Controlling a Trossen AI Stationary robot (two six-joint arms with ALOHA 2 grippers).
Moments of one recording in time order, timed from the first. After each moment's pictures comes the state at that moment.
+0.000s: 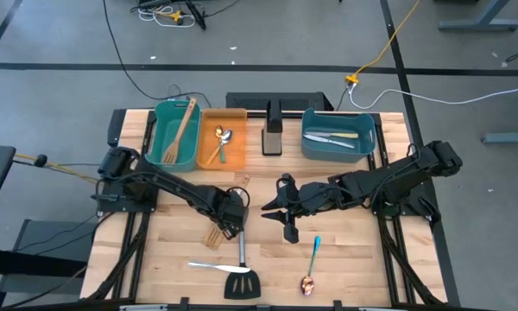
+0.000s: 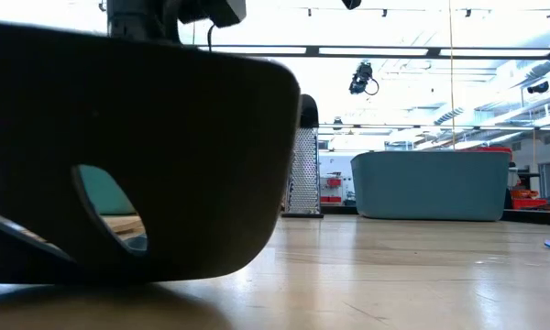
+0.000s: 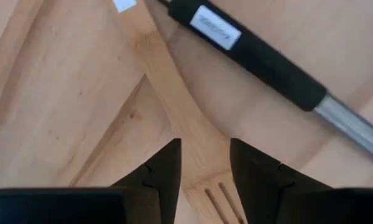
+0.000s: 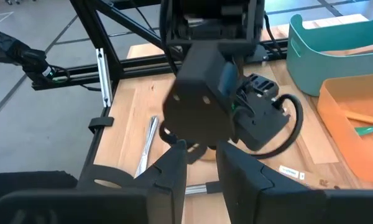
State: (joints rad) left arm -0.28 1.78 1.19 -0.87 -0.11 -0.93; right arm 0.33 1.52 1.27 -0.23 0.19 0.28
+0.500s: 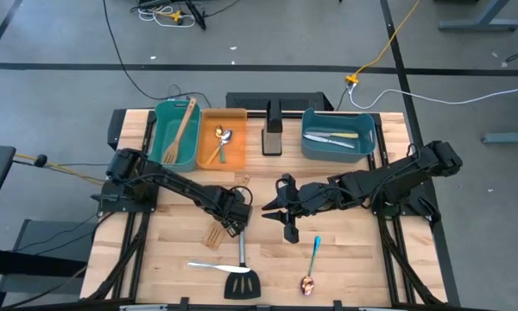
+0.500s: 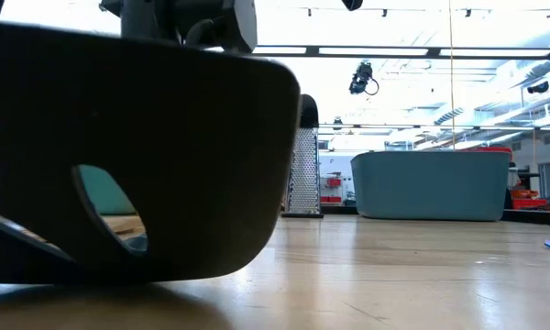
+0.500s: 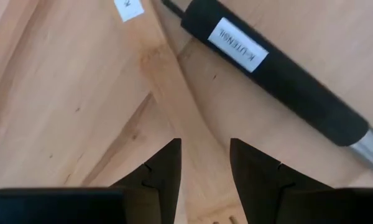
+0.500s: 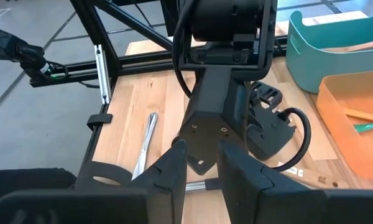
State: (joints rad) left arm -0.25 1.85 1.19 -0.83 -0.11 -0.93; right arm 0.33 1.52 1.27 -0.24 0.19 0.28
